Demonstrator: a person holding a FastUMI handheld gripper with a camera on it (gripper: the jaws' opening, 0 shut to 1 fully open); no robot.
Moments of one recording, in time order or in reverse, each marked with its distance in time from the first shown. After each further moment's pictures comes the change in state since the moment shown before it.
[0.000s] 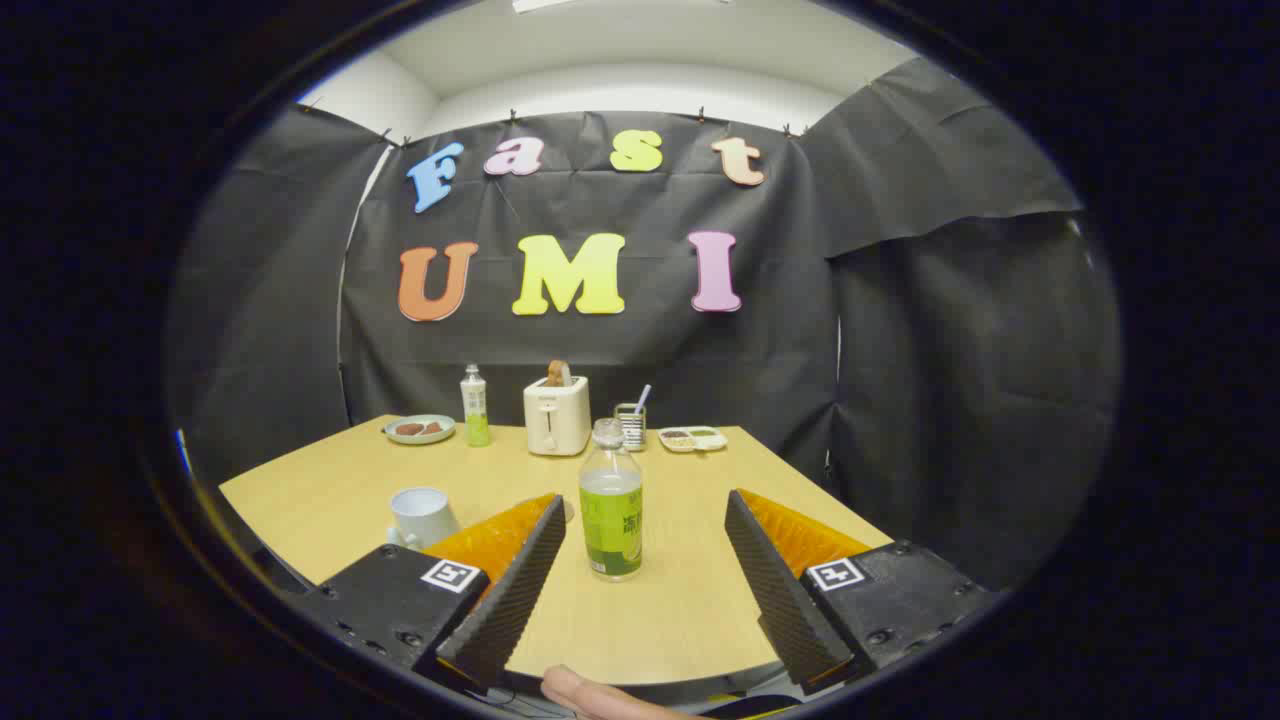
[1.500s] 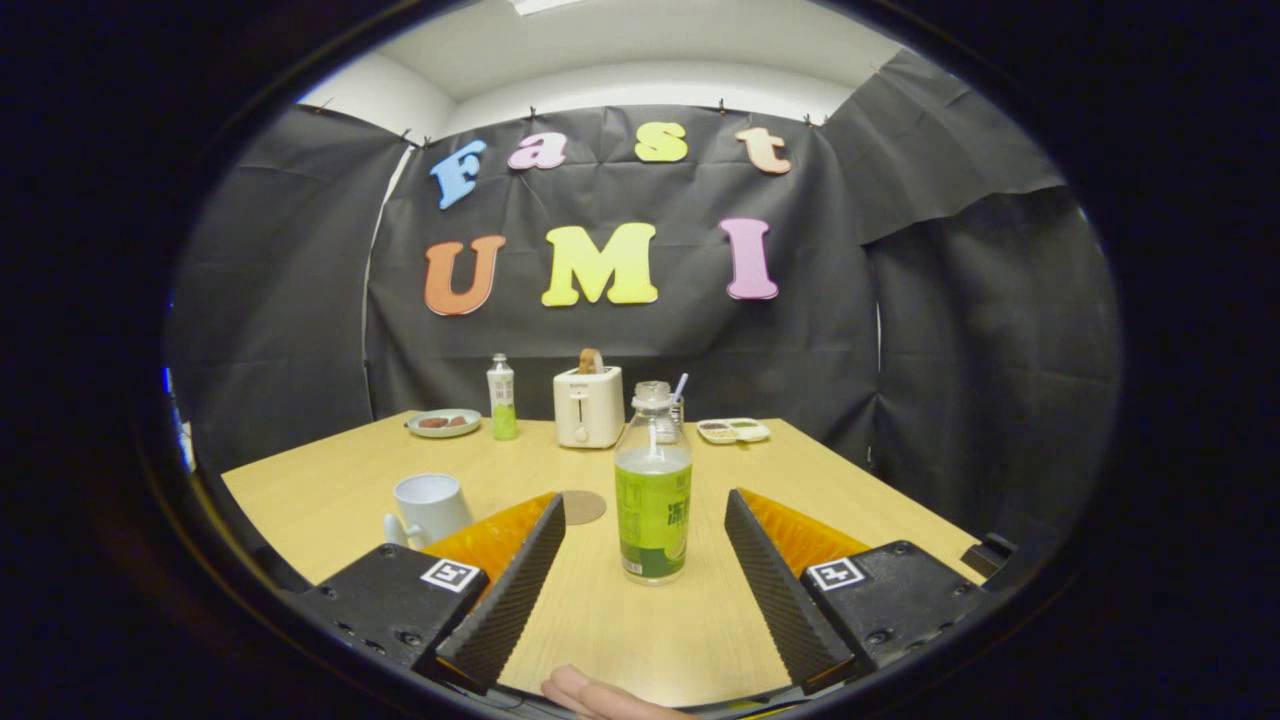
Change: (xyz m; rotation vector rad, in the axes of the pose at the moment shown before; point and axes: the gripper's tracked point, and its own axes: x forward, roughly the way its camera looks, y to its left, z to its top) arm 0.056 0.030 -0.040 0.002 -0.028 0.111
